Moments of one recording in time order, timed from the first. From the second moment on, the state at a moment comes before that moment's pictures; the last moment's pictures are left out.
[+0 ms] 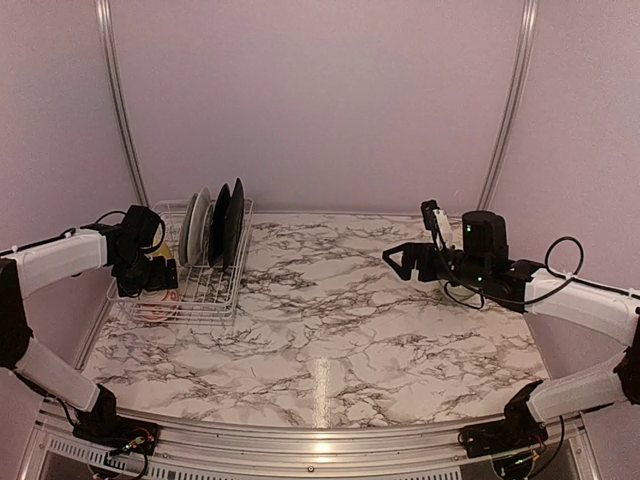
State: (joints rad) left arm -0.22 1.42 0.96 -0.68 -0.24 -0.43; right arm 0.52 1.19 0.75 0.05 -0.21 0.34
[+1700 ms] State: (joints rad) left arm -0.17 1.35 0.91 -0.64 -0.18 -0.40; right arm 0.52 1.21 0.72 0.10 -0.23 0.38
